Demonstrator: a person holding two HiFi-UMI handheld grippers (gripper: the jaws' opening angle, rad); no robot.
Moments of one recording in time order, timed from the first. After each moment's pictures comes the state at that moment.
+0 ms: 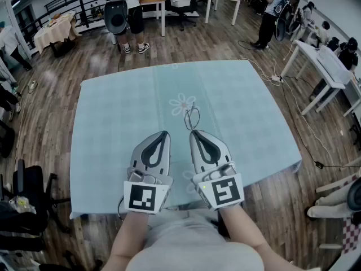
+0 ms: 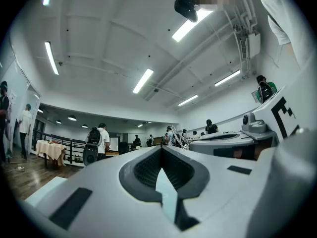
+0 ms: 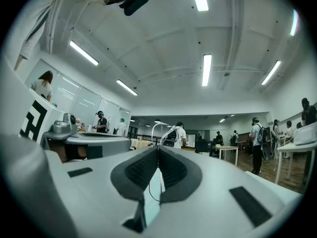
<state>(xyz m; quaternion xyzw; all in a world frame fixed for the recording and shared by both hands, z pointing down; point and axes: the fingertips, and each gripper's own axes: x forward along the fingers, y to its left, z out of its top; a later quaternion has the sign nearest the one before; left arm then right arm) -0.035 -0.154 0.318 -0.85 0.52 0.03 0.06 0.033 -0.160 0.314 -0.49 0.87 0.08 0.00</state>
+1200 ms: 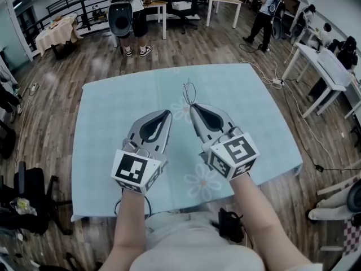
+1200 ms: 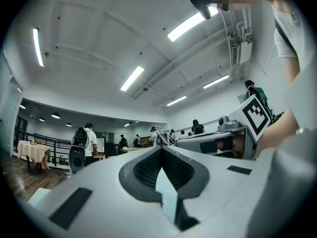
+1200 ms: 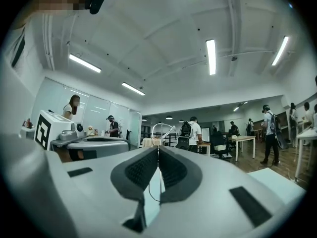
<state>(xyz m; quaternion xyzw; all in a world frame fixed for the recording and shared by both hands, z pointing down) -0.034 -0.206 0.284 -0.89 0.45 0.03 0.08 0.021 -0.229 0.285 -0.40 0.91 0.03 0.01</state>
